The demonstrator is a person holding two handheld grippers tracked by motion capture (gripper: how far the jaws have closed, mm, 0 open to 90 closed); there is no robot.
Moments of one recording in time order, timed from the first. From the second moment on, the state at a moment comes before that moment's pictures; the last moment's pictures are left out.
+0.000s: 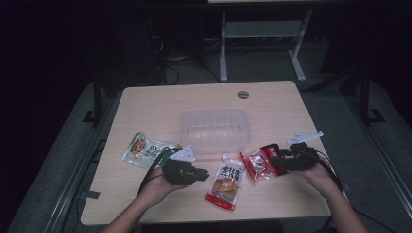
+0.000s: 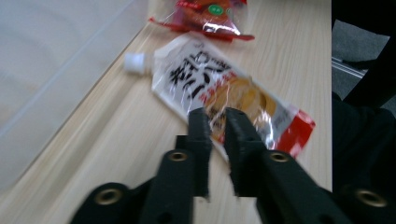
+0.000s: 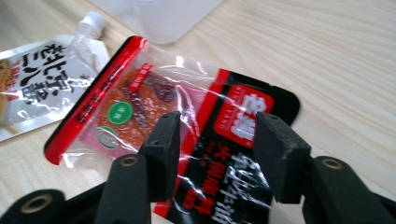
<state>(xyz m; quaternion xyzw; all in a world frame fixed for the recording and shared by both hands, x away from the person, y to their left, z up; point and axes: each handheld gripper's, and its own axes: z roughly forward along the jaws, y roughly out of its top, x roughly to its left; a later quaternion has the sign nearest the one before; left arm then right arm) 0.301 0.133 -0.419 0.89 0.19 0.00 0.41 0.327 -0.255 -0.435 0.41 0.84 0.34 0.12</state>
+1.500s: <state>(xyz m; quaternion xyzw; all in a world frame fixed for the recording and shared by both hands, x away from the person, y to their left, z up) 0.355 0.001 -0.457 0.92 0.13 0.03 0.37 0.330 -0.308 -0.428 0.47 0.80 0.36 0.13</state>
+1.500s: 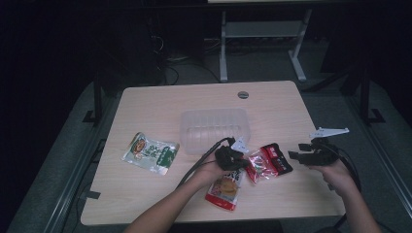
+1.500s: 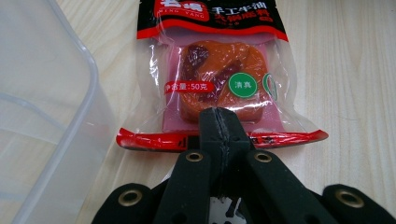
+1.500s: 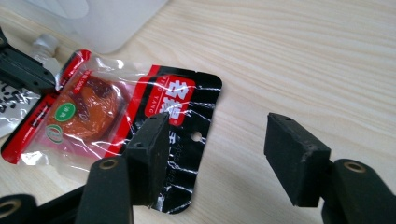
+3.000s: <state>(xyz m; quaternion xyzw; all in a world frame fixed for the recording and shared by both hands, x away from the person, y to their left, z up) 0.354 -0.001 -0.465 0.92 0.13 0.02 0.36 0.355 -0.276 -0.460 0.45 0.81 0.38 0.00</state>
